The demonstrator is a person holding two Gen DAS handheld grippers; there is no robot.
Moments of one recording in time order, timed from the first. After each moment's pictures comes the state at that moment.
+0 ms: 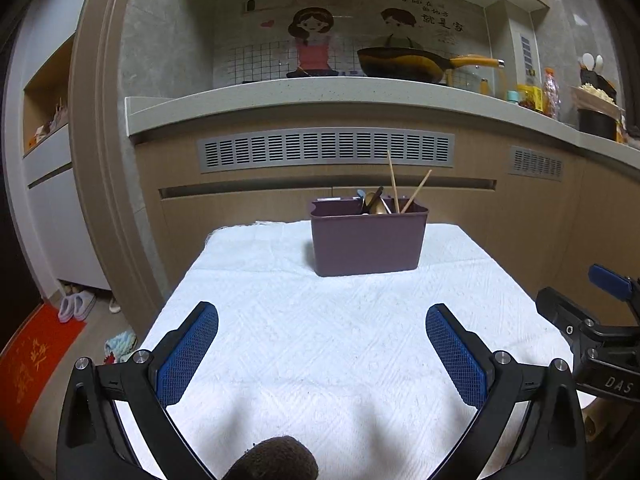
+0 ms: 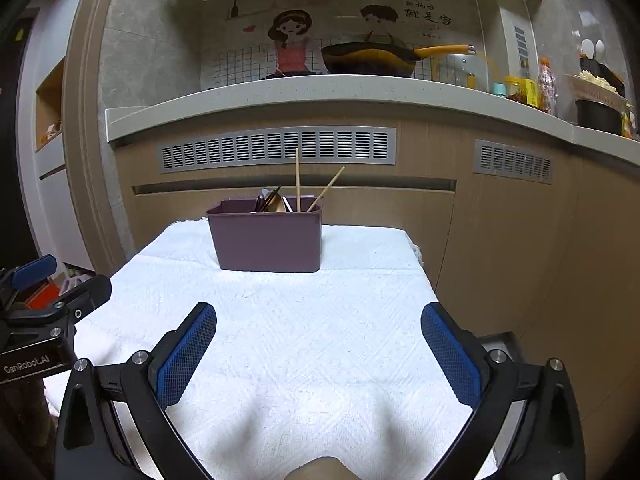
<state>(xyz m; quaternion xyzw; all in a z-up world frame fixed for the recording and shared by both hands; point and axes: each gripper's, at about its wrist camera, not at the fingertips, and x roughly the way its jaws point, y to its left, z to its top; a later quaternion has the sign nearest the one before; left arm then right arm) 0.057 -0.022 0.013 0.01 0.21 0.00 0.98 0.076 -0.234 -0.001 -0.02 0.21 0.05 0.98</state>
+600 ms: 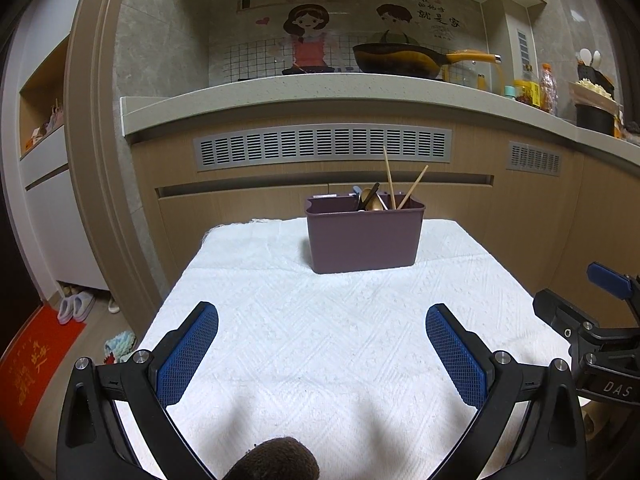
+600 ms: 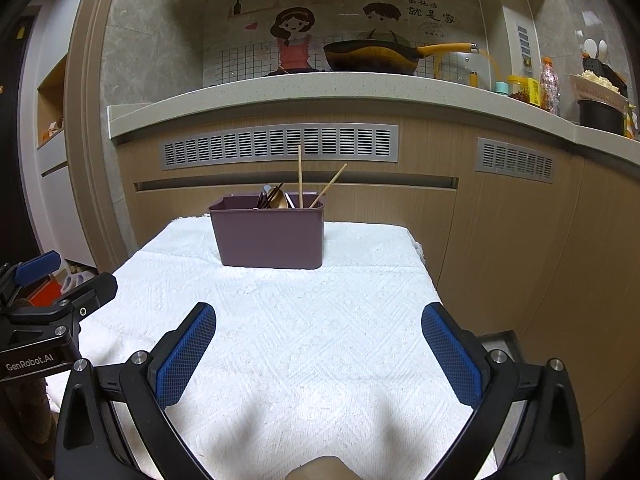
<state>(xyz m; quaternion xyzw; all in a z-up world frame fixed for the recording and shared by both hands) 0.058 -0.024 0.013 0.01 0.21 0.00 0.98 0.074 -0.234 -0.003 -0.02 0.22 0.06 0.97</state>
